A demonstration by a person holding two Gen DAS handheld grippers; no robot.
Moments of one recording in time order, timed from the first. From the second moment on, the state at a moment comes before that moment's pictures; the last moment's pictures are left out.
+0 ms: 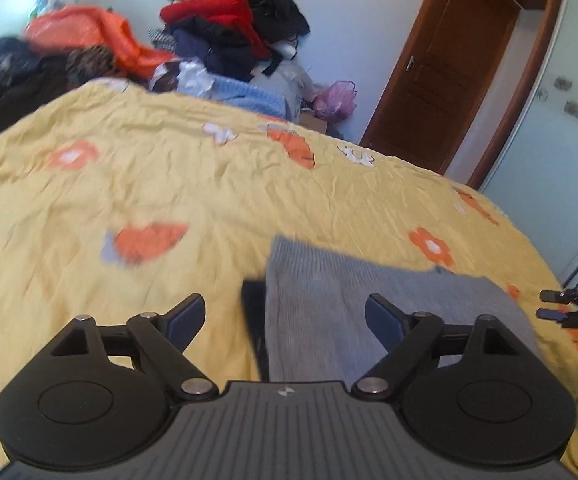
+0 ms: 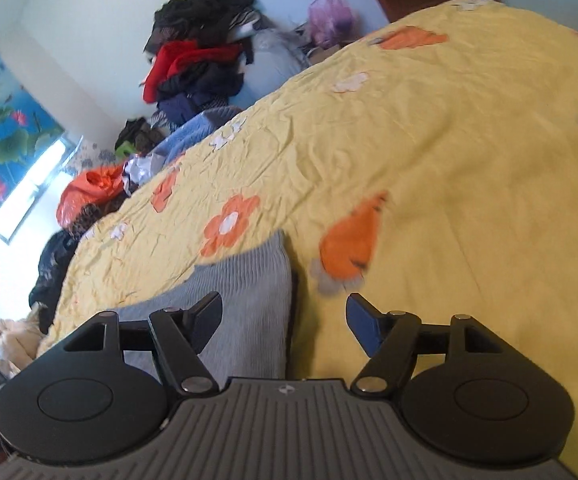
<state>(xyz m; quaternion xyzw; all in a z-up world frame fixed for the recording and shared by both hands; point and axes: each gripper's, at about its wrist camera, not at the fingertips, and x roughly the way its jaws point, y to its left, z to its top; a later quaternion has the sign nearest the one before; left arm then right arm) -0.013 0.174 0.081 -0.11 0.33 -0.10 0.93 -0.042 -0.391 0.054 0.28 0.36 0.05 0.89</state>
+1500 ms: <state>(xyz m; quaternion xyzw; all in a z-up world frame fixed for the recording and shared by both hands) -0.042 0.150 0.030 -0.09 0.42 -0.08 0.90 -0.014 -0.279 0.028 0.12 0.35 0.13 0.92</state>
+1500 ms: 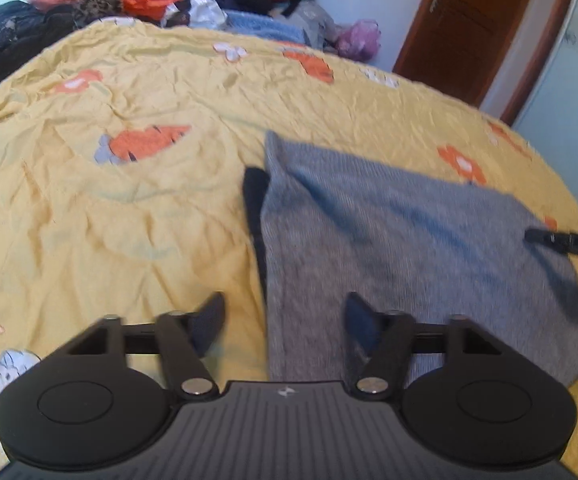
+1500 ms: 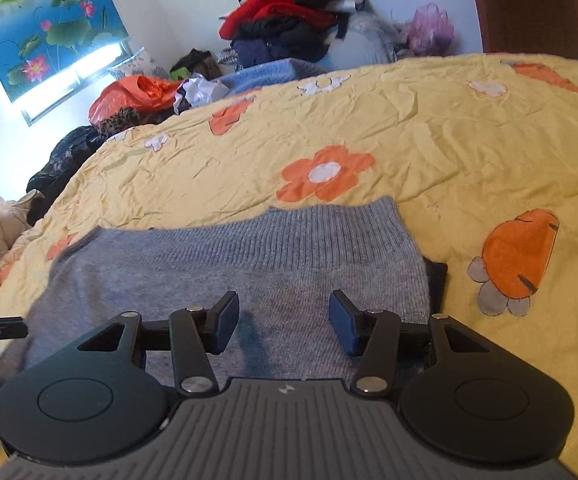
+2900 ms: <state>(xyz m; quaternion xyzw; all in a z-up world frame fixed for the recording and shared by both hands) -0.051 0.066 0.014 0.01 0.35 -0.10 0.93 -0.031 -0.231 0.044 0.01 0.33 0.08 0.94</state>
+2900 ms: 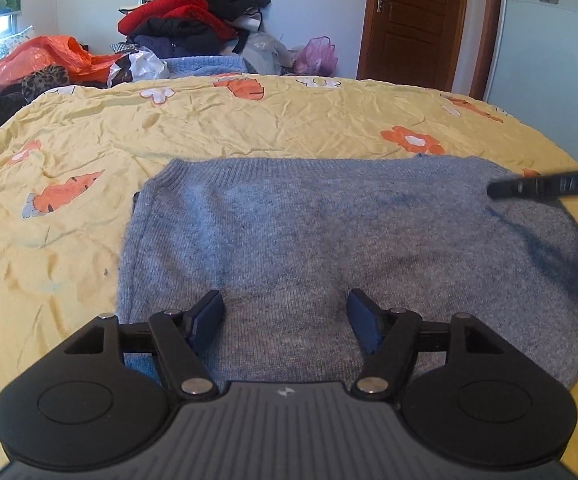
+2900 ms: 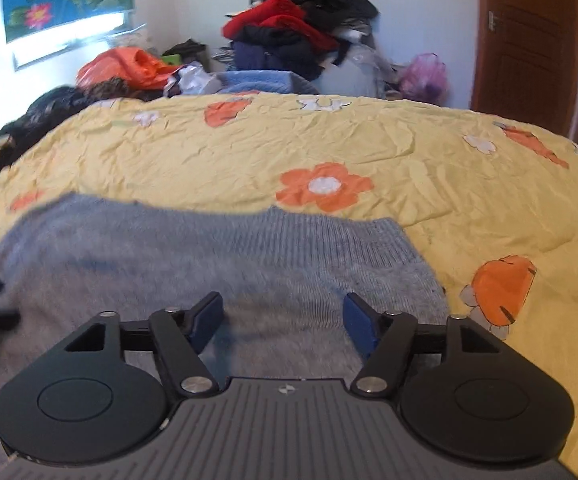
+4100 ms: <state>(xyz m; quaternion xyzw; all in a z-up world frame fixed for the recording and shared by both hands) -0.157 0.153 0.046 -0.26 0.31 0.04 0.91 -0.037 -0.113 0.017 -0.04 0.32 0.25 0.91</state>
